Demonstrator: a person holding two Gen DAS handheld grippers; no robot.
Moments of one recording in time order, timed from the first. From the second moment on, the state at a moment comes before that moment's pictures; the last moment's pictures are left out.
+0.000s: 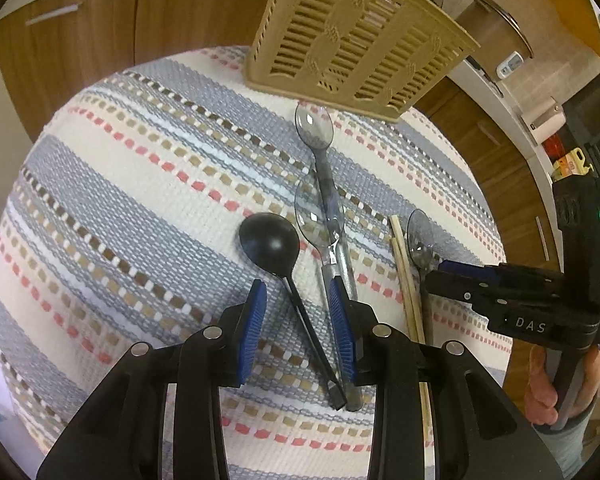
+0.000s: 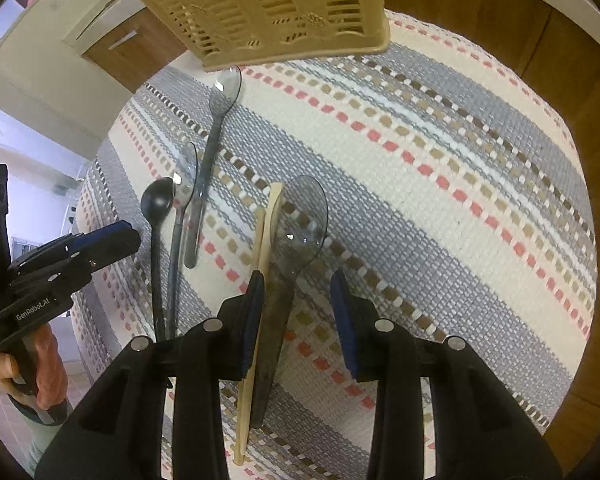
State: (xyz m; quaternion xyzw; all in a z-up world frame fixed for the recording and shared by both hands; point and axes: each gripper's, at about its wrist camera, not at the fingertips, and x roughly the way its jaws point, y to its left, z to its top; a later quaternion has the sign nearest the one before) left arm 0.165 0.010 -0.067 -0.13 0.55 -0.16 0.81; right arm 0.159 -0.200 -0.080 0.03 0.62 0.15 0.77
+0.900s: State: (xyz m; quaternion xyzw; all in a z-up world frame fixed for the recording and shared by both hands) left arm 0.177 0.000 -0.072 -0.06 0.53 -0.16 0.83; right arm 0.176 -0.196 -0.087 -0.05 0.60 0.09 0.79
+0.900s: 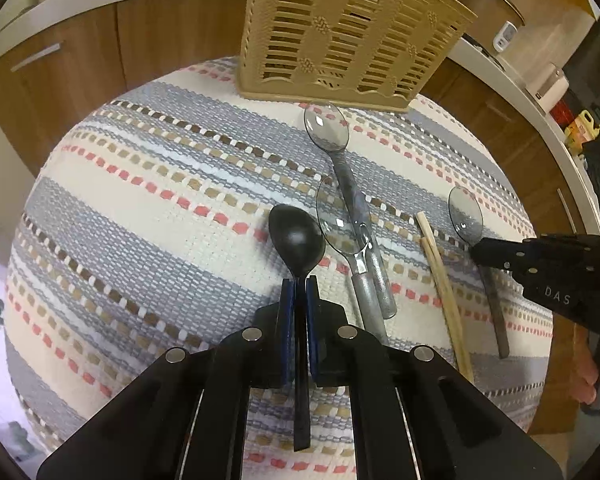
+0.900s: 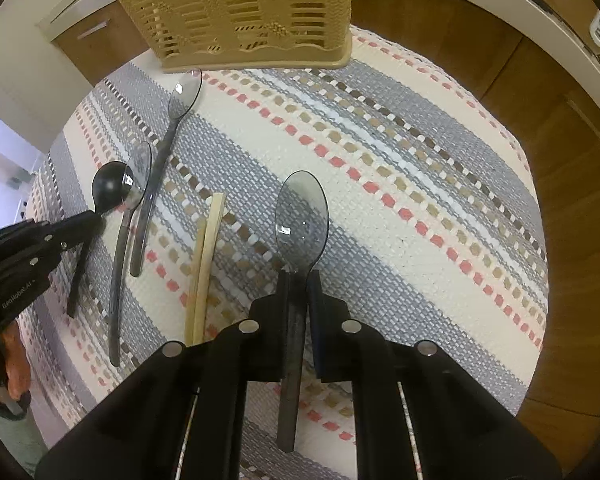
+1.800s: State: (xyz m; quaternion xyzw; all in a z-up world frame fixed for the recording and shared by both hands) left arm 0.166 -0.031 -0.040 0.03 0.49 -0.13 0.86; right arm 0.154 -0.197 -0.077 -0.07 0.57 0.13 0.81
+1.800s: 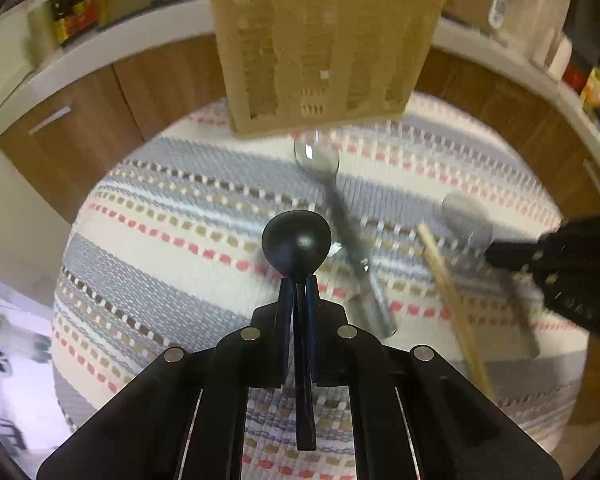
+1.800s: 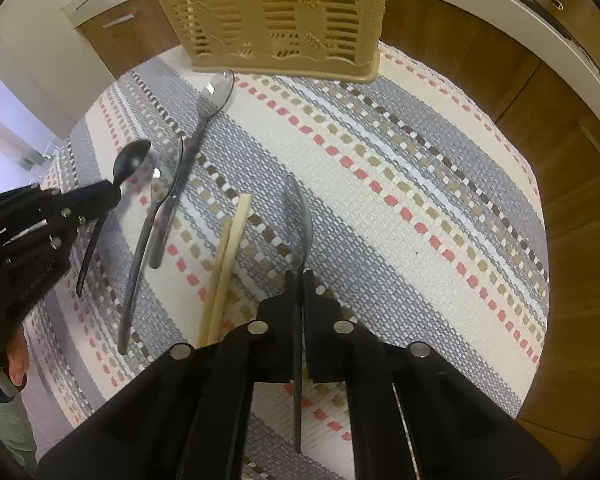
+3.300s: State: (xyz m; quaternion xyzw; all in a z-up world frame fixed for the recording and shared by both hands) left arm 0.206 -0.009 0.164 -0.16 0.12 -0.22 0.96; right arm 0.178 -0.241 0.133 0.01 0.29 0.15 0.94
